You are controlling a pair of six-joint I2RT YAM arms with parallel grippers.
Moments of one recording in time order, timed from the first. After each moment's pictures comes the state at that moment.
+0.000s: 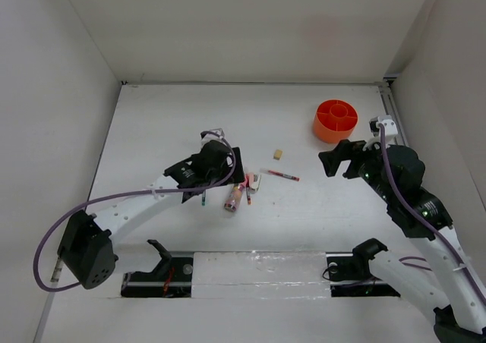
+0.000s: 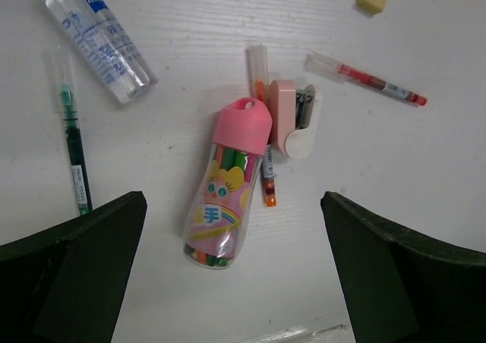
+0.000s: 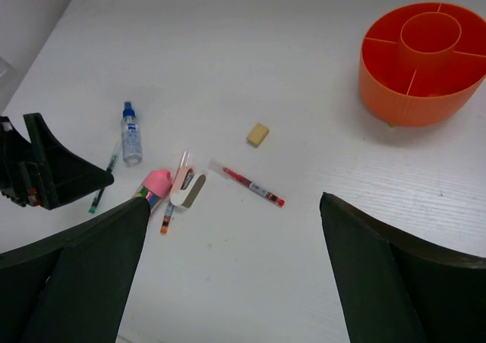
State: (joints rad) left arm -0.75 1.21 0.88 -0.48 -0.25 -0.73; right arm 0.45 0.66 0.99 -0.57 0.08 0.31
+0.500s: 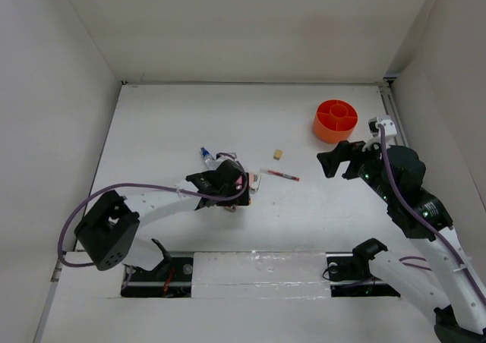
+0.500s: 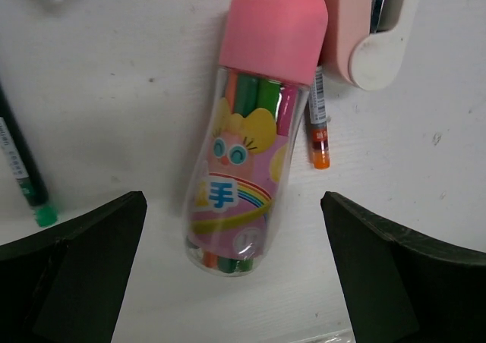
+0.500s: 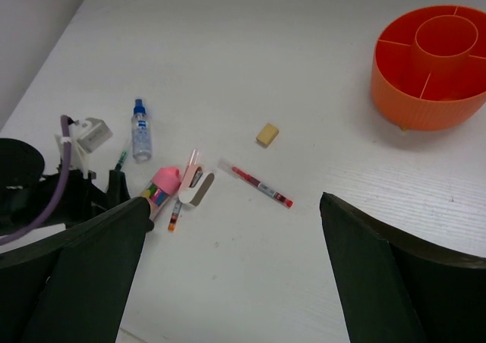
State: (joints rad) left arm -0.82 1.36 0.73 -0.40 -0.20 -0.73; right arm 0.46 0.66 0.98 -0.56 0.05 0.31
